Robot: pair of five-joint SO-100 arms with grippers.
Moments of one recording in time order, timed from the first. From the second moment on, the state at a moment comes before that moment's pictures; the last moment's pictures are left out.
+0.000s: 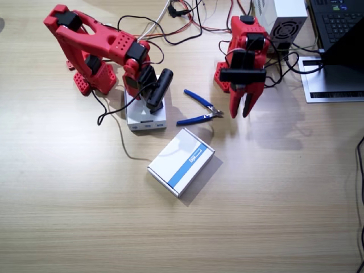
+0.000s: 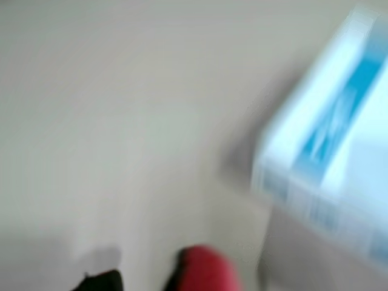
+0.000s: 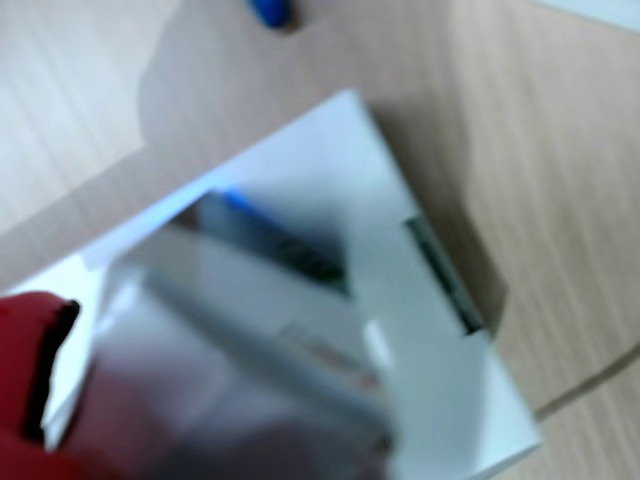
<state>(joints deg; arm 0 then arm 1) 9.3 186.9 157.5 67.9 66.3 -67.0 98.0 98.4 95.9 -53.3</state>
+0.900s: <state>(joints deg) 61.8 124.9 94.4 92.9 24.1 -5.0 149.1 128.1 85.0 -70.3</state>
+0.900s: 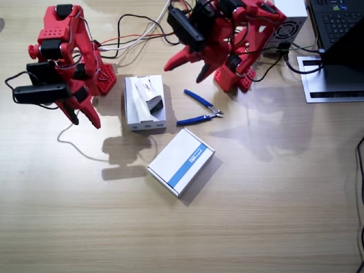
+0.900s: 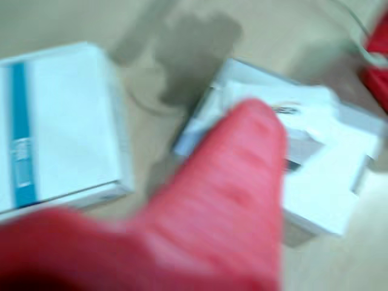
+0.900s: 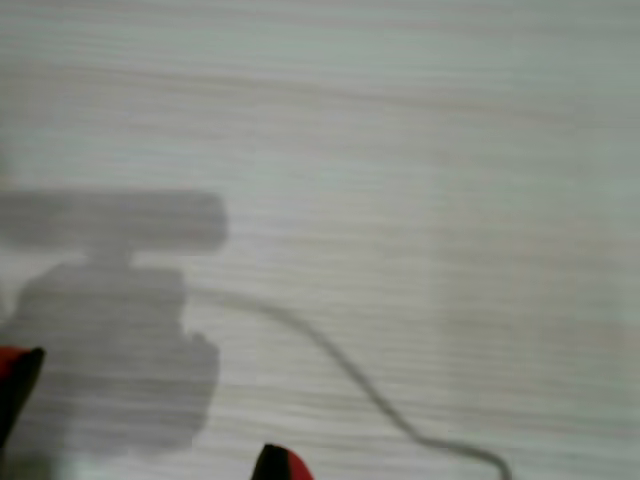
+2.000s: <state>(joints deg) 75.2 54.4 52.2 93.7 -7.9 -7.8 179.9 164.1 79.9 -74.6</state>
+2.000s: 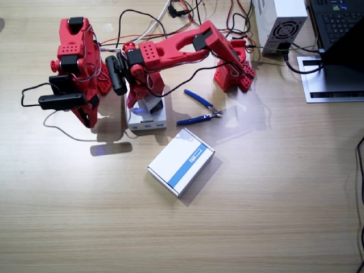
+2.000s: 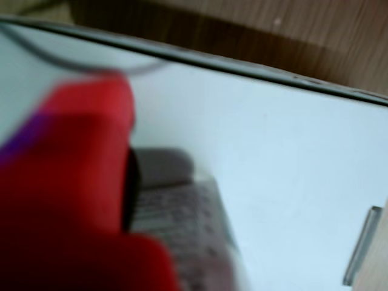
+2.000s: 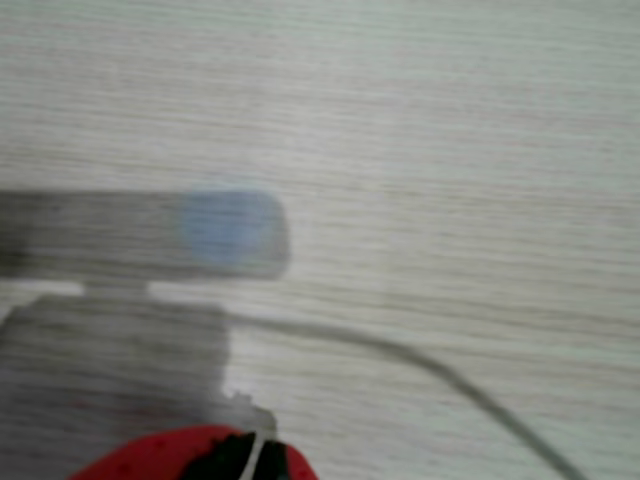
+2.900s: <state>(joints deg) 52.5 67.2 64.0 93.7 4.4 -7.8 179.9 164.1 80.9 -74.7</state>
